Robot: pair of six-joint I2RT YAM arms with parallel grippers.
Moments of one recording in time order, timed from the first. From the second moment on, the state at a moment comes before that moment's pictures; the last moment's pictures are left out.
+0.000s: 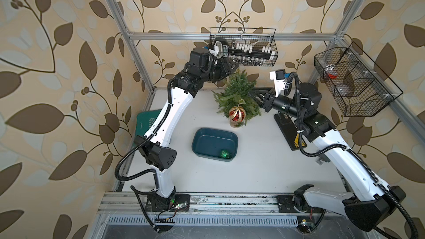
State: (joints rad) left arm -0.43 1.84 2.23 -0.64 0.43 -0.82; right arm 0.40 1.21 1.30 -0.13 -0.50 0.38
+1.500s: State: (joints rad) left arm -0.37 1.57 1.70 -0.34 0.40 -0.96; right arm 0.40 1.20 1.28 -0.09 -0.50 0.41
